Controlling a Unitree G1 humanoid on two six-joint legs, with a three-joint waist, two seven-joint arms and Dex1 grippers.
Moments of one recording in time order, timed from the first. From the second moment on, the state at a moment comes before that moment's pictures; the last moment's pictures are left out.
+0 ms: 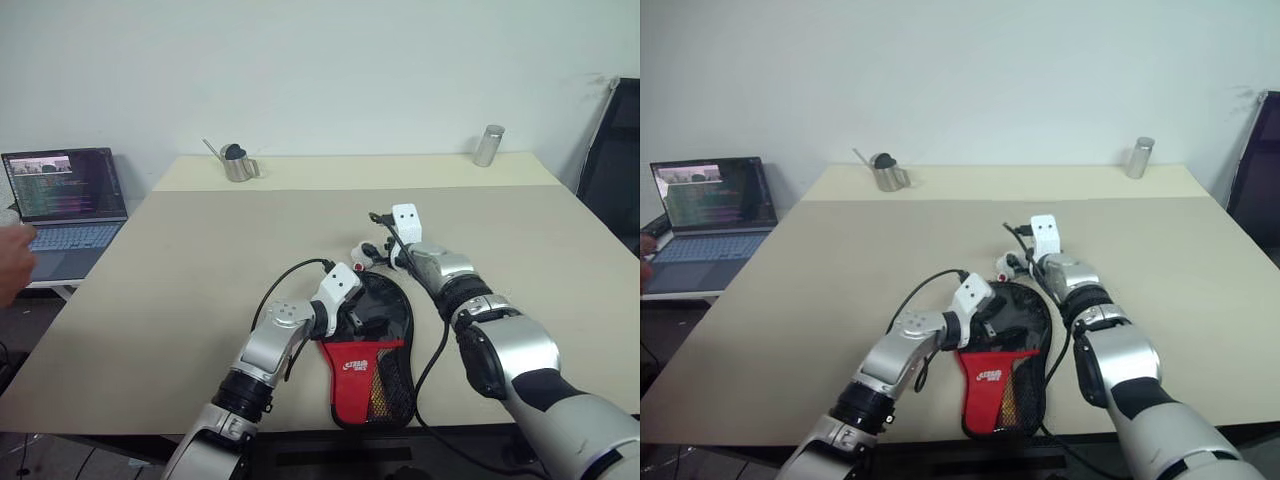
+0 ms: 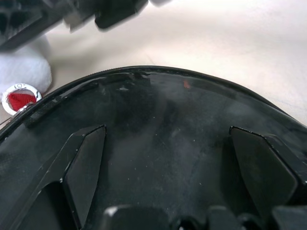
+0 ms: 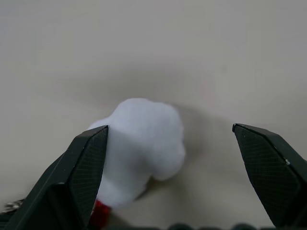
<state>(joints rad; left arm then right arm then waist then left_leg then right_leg) -0.58 0.19 -0.25 0.25 -0.06 0.43 -0.74 -1.23 -0.11 -0.09 1.24 0.14 0.32 0.24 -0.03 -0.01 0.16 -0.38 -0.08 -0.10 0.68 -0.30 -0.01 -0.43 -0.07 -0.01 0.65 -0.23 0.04</state>
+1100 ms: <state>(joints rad) -0.61 0.17 -0.27 0.27 -0.05 0.50 -0.71 -1.23 -0.03 -0.17 1.30 0.13 0.31 0.15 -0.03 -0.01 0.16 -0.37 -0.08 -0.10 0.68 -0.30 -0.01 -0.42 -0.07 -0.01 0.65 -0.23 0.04</state>
